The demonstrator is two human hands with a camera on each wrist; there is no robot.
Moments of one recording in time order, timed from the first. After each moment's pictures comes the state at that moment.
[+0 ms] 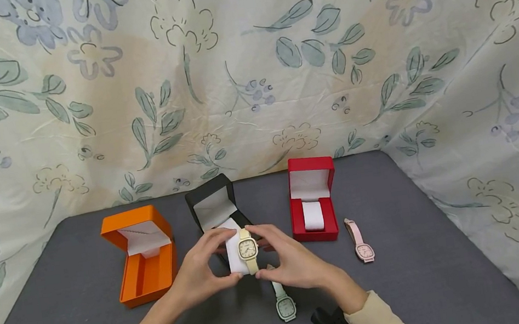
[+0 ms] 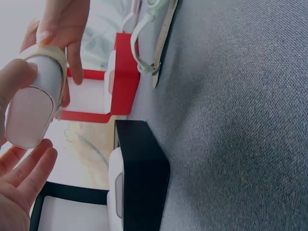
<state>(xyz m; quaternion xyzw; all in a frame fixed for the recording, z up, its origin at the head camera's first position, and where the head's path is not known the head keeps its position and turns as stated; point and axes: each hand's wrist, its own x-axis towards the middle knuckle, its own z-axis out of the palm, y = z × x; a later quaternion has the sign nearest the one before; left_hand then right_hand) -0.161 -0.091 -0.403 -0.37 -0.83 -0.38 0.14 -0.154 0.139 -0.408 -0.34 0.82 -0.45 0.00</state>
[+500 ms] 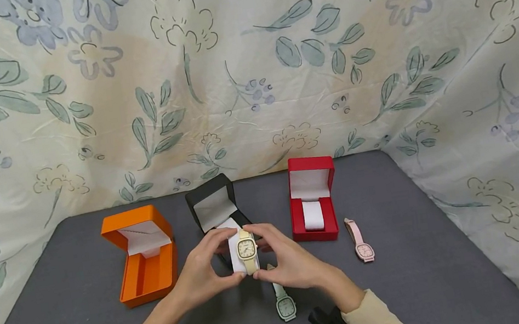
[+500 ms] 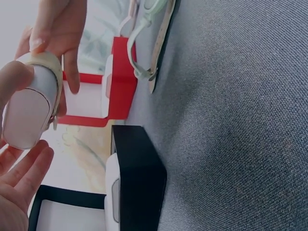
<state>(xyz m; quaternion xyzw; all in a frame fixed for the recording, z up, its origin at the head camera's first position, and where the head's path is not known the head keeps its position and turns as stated) -0.161 -0.088 -0.404 -0.37 -0.83 -0.38 0.16 -0.154 0.135 -0.406 -0.35 0.82 -0.46 0.01</state>
